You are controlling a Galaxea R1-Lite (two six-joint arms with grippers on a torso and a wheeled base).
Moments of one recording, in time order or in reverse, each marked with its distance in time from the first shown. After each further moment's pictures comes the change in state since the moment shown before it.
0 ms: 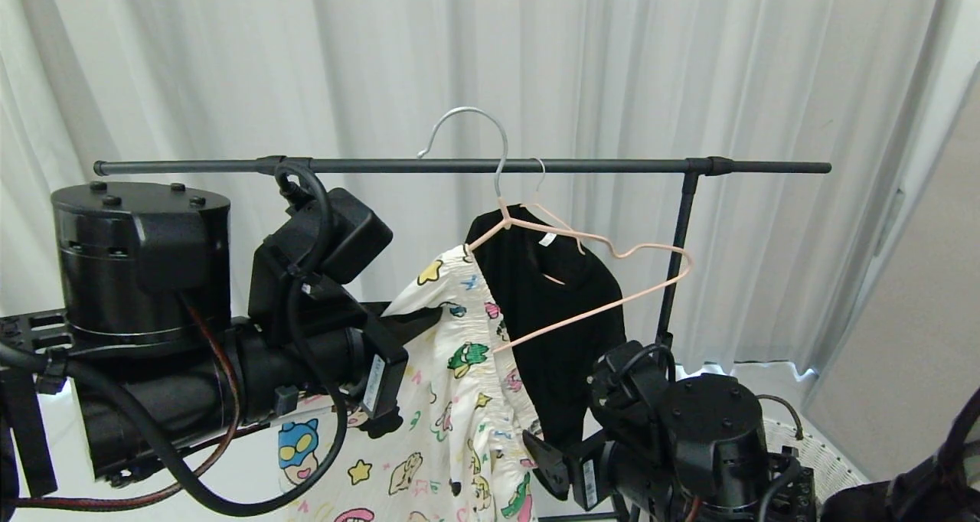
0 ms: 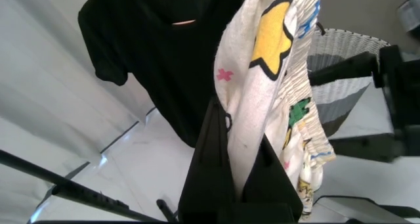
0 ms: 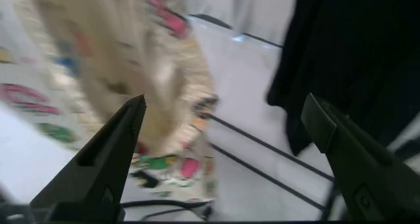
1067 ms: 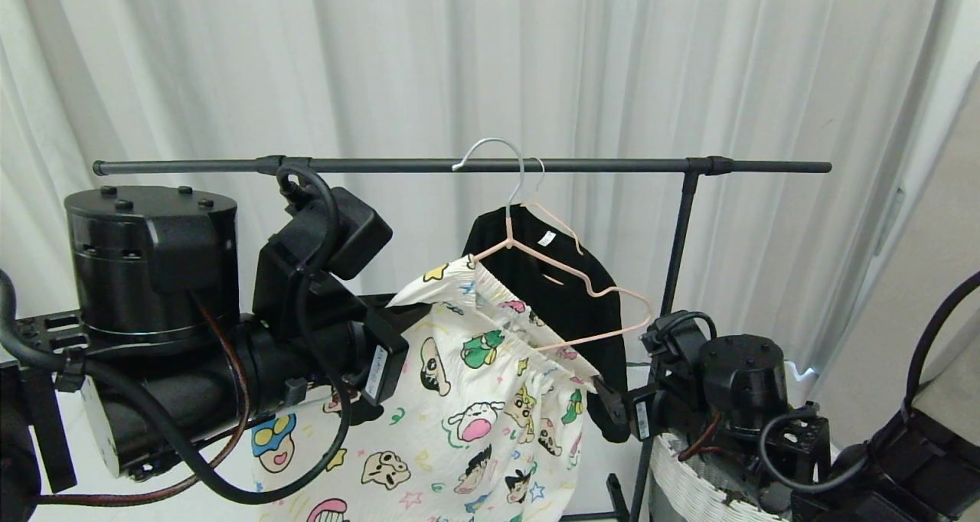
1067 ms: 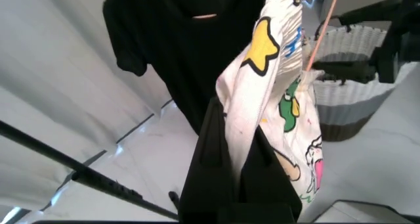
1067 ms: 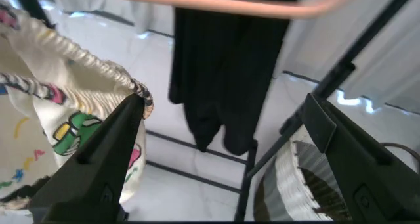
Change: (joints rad) left arm 0.019 0.018 0.017 -0.064 0.072 0.031; right arm -0.275 0.052 0.034 -0.081 -0.037 -0.147
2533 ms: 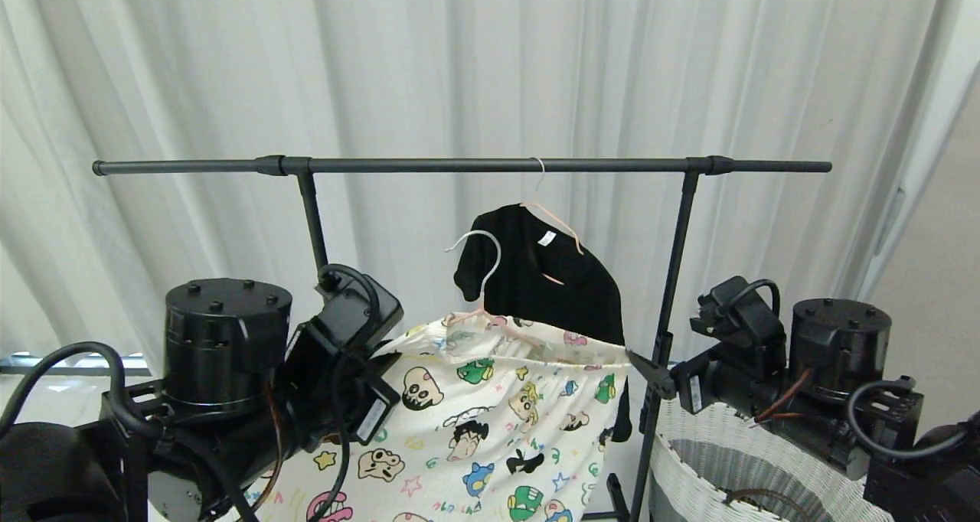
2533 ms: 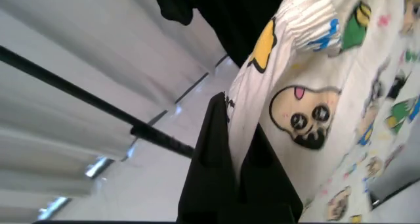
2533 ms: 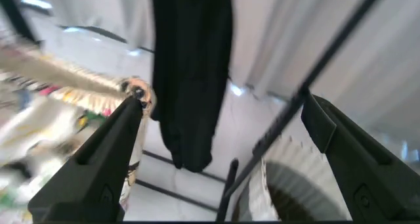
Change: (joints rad) left arm 0.031 0.109 0.206 -0.203 0.173 0.105; right arm -0.151 -0.169 0.057 -0.013 0.270 -0.193
